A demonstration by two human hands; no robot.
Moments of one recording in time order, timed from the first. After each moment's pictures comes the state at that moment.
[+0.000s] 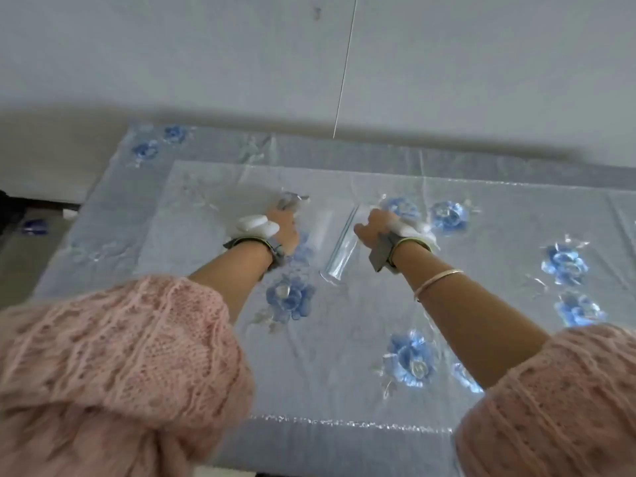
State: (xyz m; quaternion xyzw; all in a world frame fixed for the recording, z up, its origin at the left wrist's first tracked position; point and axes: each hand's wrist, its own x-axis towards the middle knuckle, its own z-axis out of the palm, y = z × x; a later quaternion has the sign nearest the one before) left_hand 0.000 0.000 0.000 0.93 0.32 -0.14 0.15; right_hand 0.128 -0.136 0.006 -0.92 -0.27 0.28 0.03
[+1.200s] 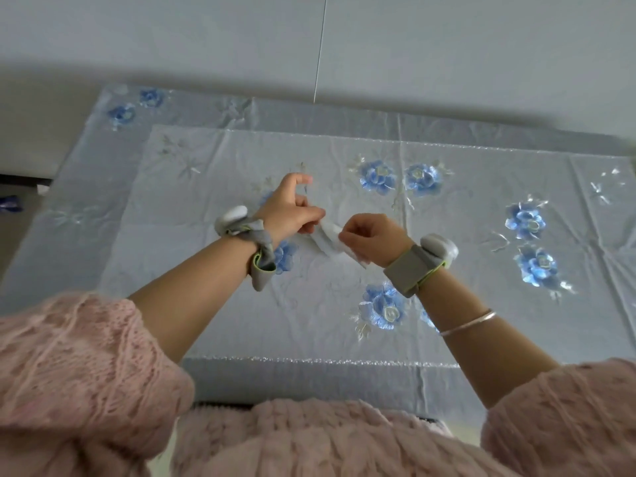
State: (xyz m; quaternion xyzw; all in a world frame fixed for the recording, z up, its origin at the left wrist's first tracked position) left_hand -0.034 -0.080 0.053 0.71 0.32 0.02 0.63; right_hand 0.050 -0.216 0.051 -0.82 -0.31 0.35 0.34
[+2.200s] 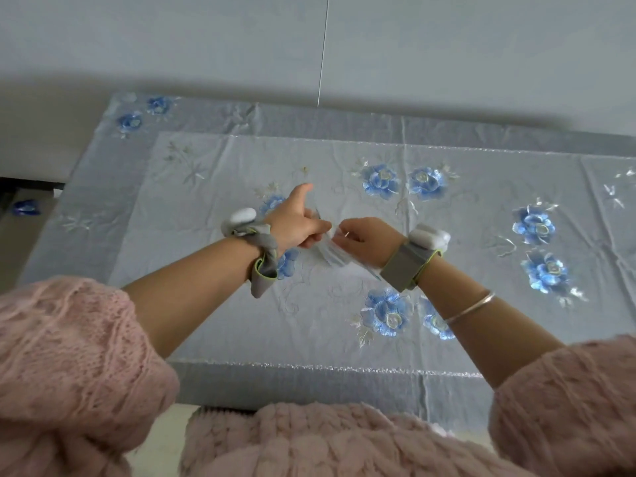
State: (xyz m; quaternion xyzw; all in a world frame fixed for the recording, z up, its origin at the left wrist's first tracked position) left_hand -0.030 -0.092 0.062 0.71 0.34 -0.05 0.61; right_hand 0.058 -0.207 0.051 -0.81 -0.43 0.32 0.24
